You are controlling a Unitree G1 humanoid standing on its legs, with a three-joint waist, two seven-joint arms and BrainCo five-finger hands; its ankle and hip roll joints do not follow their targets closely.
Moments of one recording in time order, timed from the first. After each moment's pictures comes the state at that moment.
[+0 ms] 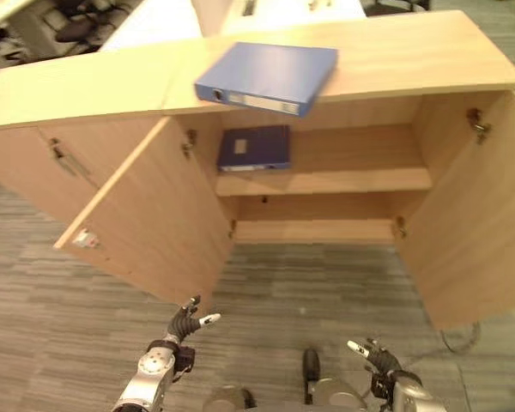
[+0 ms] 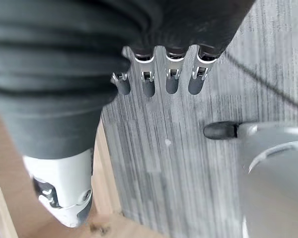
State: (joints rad) left arm 0.04 0.30 -0.20 0.61 -0.21 -0.05 -0.01; right arm 0.02 -0.31 0.11 0.93 0.41 -0.02 0.04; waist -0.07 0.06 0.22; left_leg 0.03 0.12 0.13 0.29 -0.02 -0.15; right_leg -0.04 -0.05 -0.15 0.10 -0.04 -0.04
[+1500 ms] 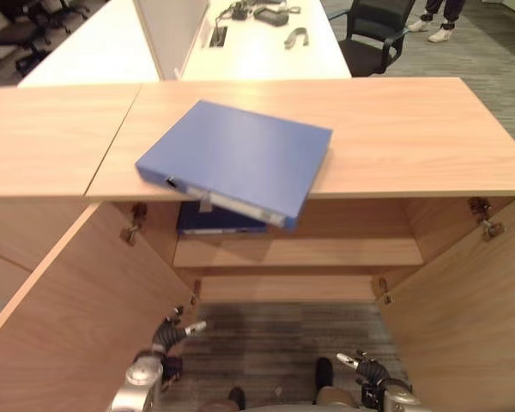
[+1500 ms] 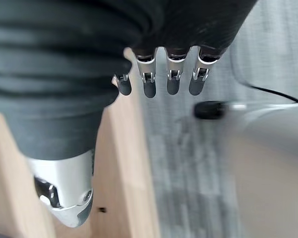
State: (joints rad) left arm 0.13 0.30 -0.16 0.63 -0.21 -0.05 0.02; right arm 0.02 -0.29 0.14 0.99 0.36 -0.01 0.04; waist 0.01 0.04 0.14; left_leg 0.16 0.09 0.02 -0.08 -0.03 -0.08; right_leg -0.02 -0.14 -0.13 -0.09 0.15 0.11
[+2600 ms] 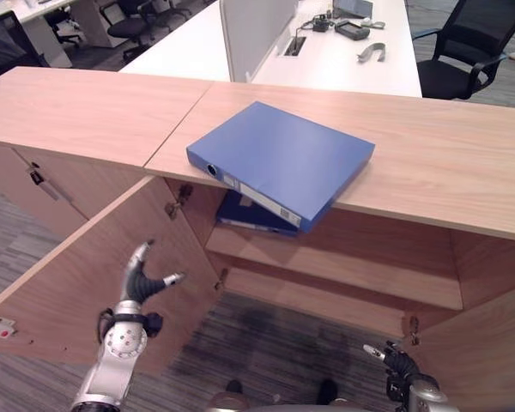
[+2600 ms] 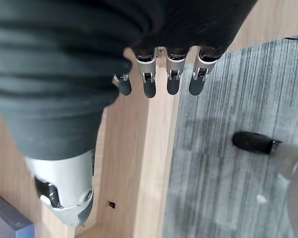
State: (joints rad) left arm 0.12 0.45 0.01 0.14 0.27 -0.09 0.30; right arm 0.05 -0.33 0.08 0.98 0.36 -0.06 0.00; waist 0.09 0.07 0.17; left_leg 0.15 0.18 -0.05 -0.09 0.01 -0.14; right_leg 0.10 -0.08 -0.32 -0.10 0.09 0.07
